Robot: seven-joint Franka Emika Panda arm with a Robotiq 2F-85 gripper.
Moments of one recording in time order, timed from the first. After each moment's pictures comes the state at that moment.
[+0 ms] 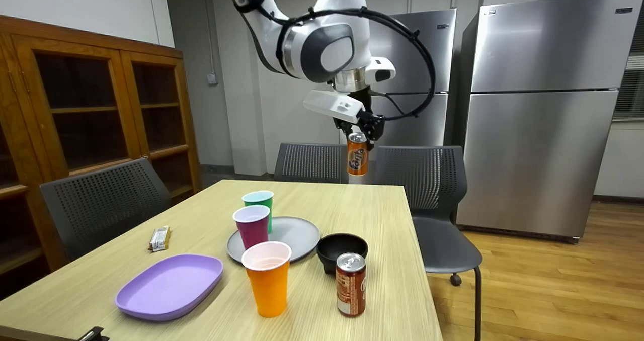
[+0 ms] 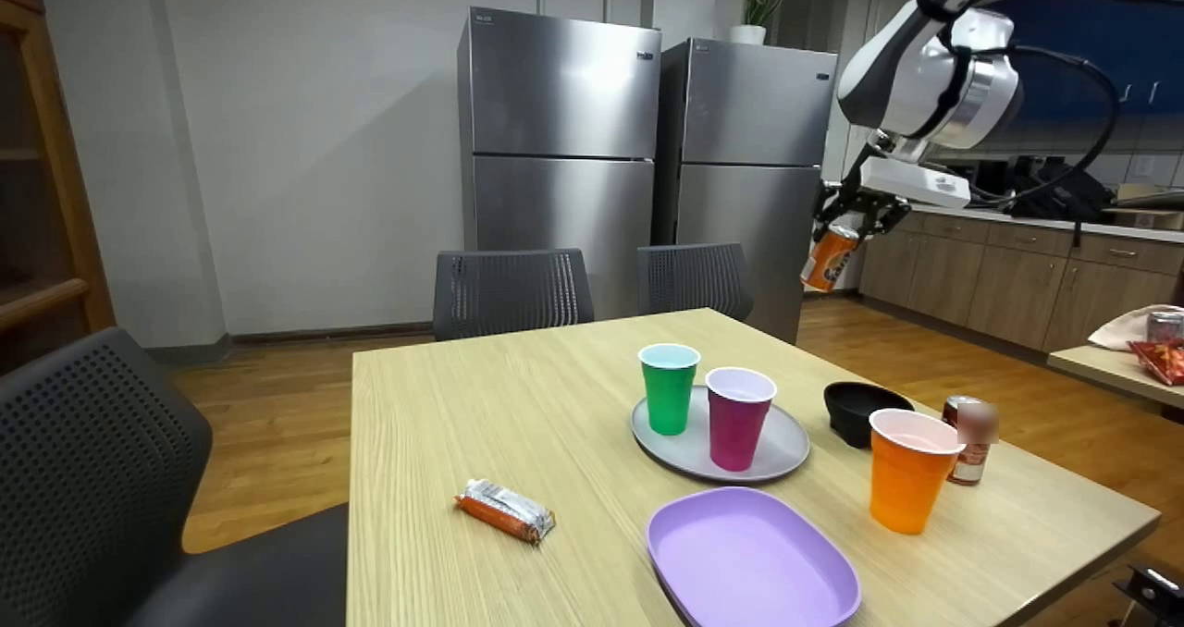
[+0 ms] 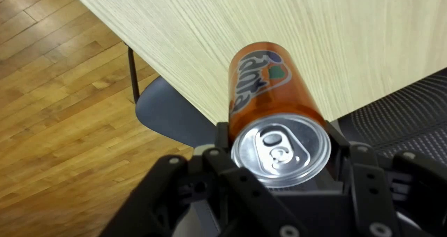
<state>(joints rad) -0.38 0.34 0.02 -2.00 0.33 2.84 -0.19</state>
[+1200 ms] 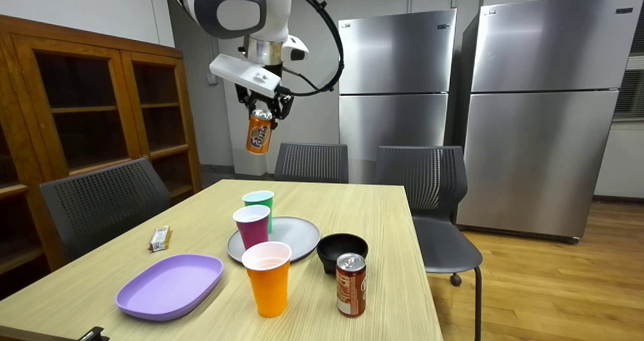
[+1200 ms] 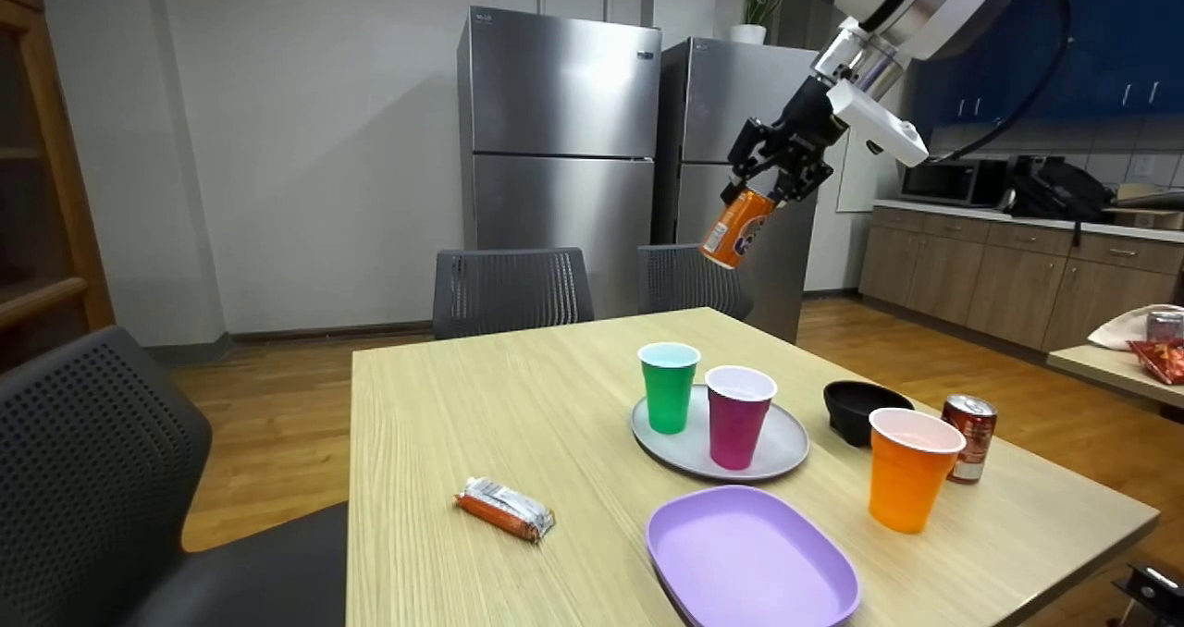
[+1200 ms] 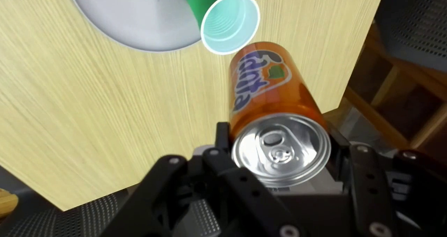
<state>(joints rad) -0.20 0.01 0.11 -2.23 0.71 2.61 -0.60</state>
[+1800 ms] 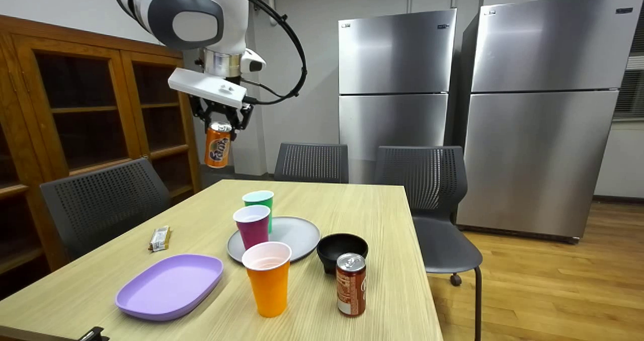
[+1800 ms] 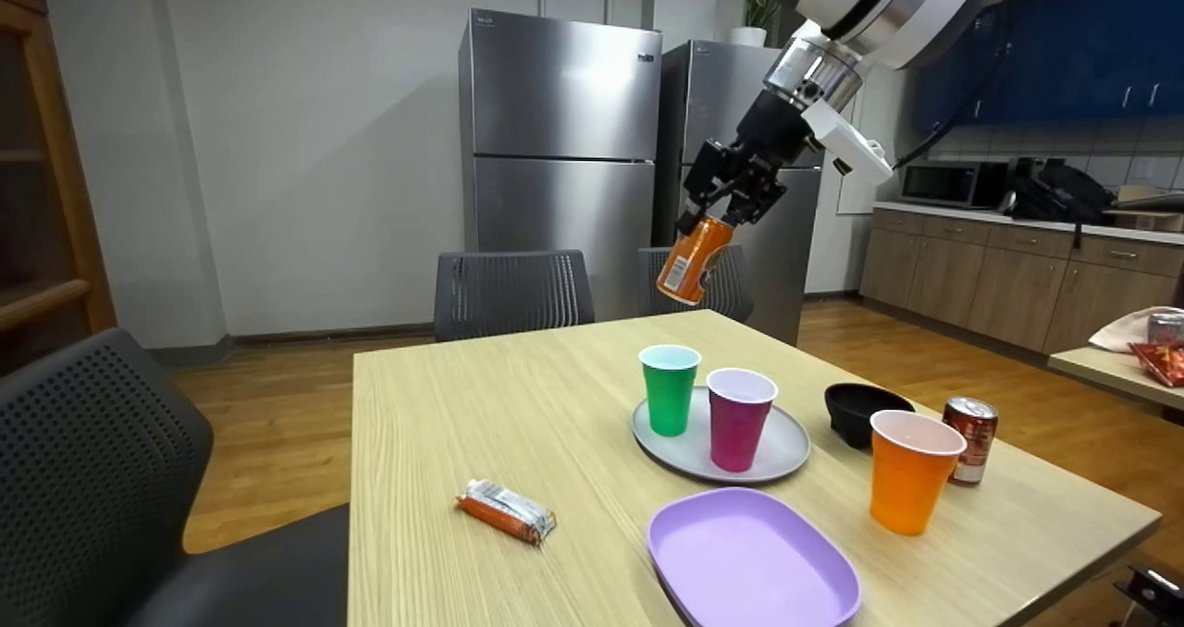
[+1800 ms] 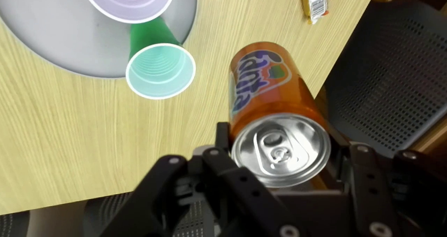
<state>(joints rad) -0.01 -0.02 0.09 -2.33 0.71 2.61 -0.74</state>
